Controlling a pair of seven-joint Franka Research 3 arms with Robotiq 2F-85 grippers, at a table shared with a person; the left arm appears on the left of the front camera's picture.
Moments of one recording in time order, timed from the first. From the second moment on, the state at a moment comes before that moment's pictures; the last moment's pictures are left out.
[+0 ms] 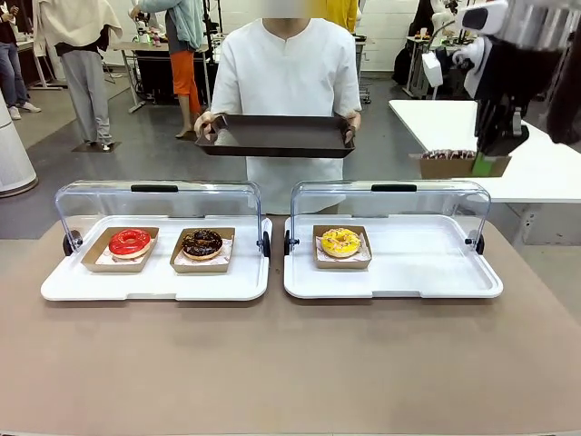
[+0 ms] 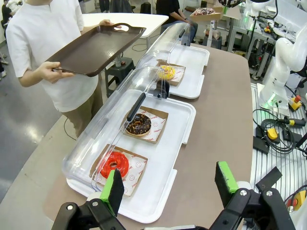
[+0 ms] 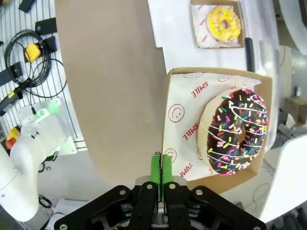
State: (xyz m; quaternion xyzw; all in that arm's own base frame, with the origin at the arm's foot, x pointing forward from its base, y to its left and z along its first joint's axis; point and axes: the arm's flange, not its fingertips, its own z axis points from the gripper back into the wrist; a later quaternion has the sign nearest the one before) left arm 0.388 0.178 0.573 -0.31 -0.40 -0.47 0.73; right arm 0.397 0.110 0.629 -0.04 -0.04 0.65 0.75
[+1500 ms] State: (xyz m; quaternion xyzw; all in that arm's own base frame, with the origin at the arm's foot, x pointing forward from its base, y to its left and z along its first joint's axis) left arm 0.388 0.178 0.573 -0.31 -0.40 -0.47 0.73; right arm 0.409 0.111 0.633 -0.03 -0.04 0.66 0.75
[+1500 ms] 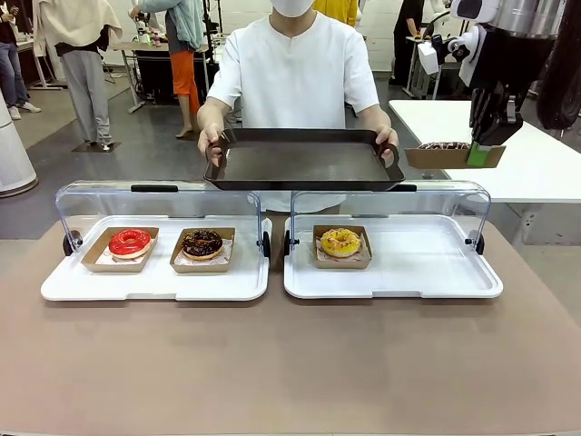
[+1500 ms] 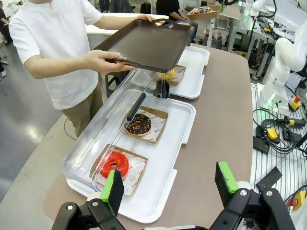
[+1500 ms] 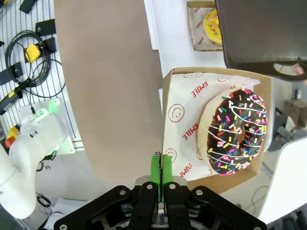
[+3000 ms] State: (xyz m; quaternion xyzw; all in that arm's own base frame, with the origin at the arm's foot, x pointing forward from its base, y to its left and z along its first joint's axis) left arm 0.388 0.178 0.573 -0.31 -0.40 -0.47 0.73; right arm 0.425 0.177 0.686 -0.07 -0.10 0.67 0.73
